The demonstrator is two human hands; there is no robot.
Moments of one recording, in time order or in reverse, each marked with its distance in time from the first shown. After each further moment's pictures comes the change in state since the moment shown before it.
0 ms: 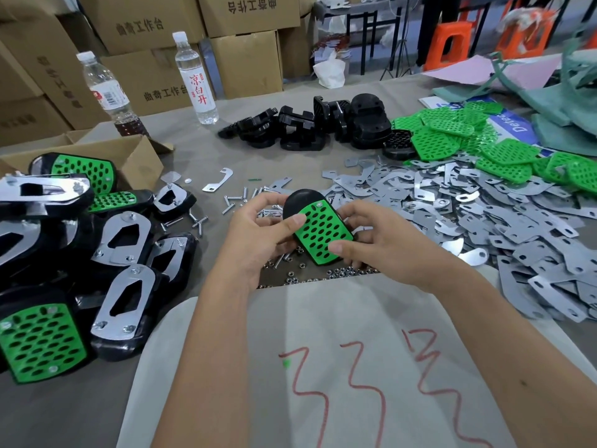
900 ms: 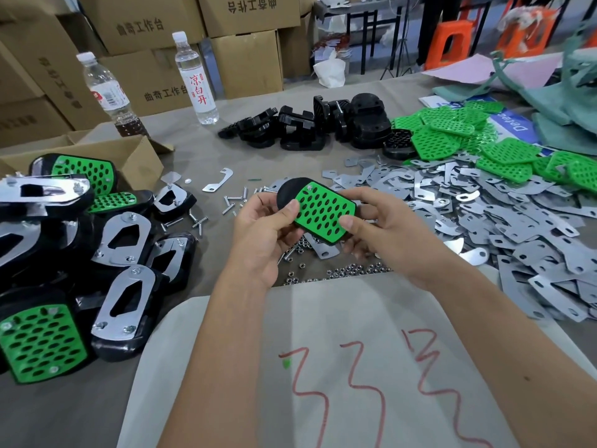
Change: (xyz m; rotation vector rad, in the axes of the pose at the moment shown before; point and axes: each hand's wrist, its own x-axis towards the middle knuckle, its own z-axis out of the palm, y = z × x) left_hand 0.006 -0.006 0.013 -0.264 0.057 0.032; right_hand 0.003 0.000 0.002 0.184 0.121 -0.045
